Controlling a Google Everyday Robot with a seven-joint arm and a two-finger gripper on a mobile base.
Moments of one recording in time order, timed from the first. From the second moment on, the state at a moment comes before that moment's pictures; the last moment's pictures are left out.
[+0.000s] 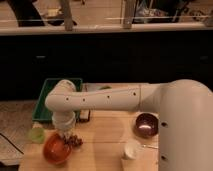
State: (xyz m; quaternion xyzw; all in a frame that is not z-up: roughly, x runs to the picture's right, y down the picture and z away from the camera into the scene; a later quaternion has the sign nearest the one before) arm -0.194 0.220 0.680 -0.30 -0.30 -0.49 0.76
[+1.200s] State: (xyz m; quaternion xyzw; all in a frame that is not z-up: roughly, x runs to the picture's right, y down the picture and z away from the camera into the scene) arm -0.202 0.224 0.687 -0.30 -0.30 -0.50 0.75
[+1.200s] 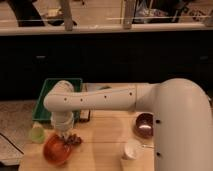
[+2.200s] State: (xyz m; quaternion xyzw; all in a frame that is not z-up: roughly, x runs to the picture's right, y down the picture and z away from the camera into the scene) arm -0.210 0.230 0.692 -0.30 -0.31 -0.52 0.74
